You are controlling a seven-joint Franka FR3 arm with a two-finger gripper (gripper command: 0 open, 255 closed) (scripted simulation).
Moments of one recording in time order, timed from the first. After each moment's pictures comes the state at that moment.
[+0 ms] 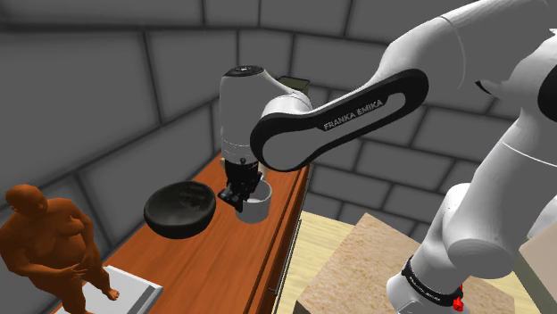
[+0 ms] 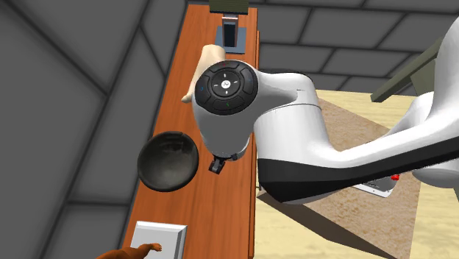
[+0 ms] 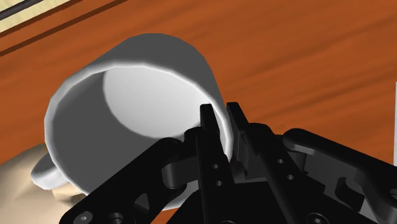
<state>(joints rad) 0.14 -0.04 0.45 -2.16 -0.06 2.15 0.51</state>
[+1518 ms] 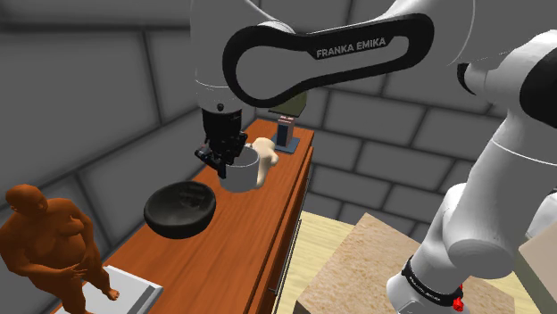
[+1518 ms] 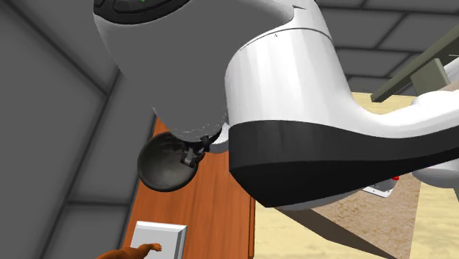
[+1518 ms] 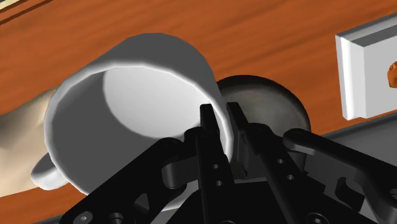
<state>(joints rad) 0.15 0.03 0.46 -1.81 -0.08 1.85 0.52</state>
